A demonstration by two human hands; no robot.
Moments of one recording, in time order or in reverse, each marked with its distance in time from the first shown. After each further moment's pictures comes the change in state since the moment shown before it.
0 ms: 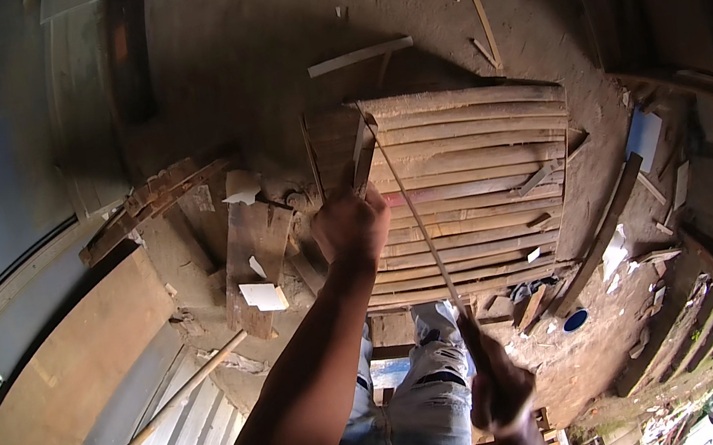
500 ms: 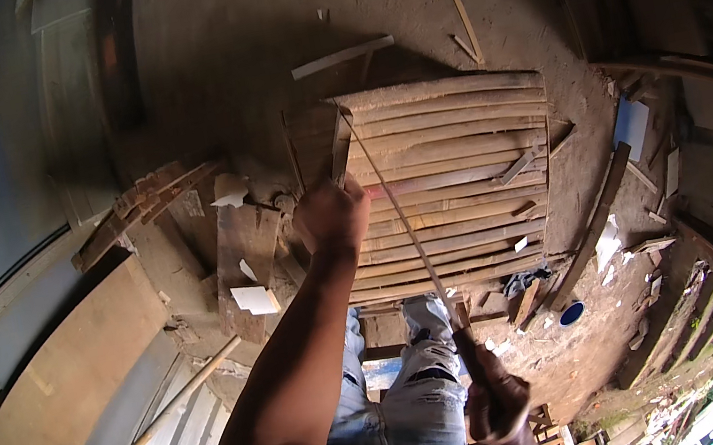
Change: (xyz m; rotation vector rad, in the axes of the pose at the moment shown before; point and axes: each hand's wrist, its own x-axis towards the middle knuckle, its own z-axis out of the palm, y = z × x) left_hand 0.004 0.002 0.000 0.132 -0.097 -0.061; right_hand -0.035 0.002 -0.003 0.147 0.053 0.010
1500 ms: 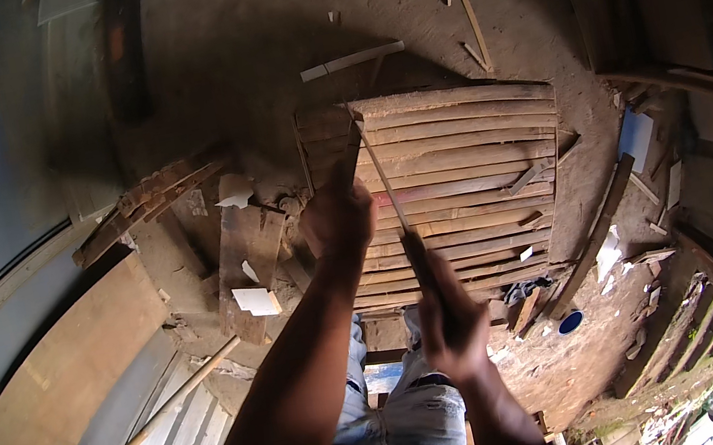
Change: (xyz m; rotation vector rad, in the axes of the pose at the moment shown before) left_hand 0.000 -0.005 -0.003 -0.101 0.010 0.071; right_hand 0.084 0.034 0.062 0.068 0.015 0.054
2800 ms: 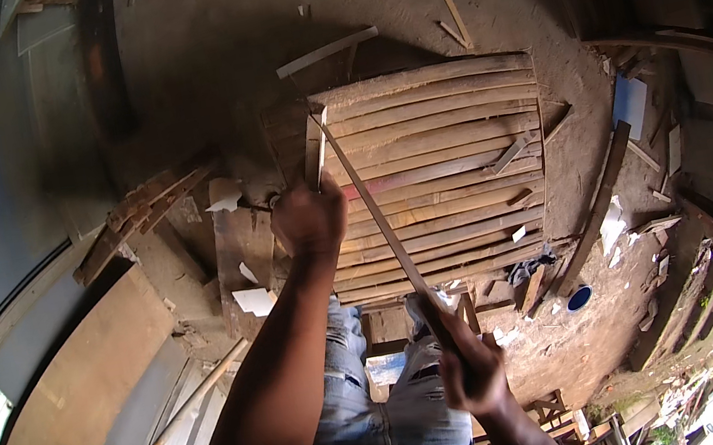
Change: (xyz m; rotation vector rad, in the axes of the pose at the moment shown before) left_hand -0.001 -0.004 0.004 0.000 0.117 0.022; right_hand -0.061 -0.001 -0.046 -0.016 -0.063 0.001
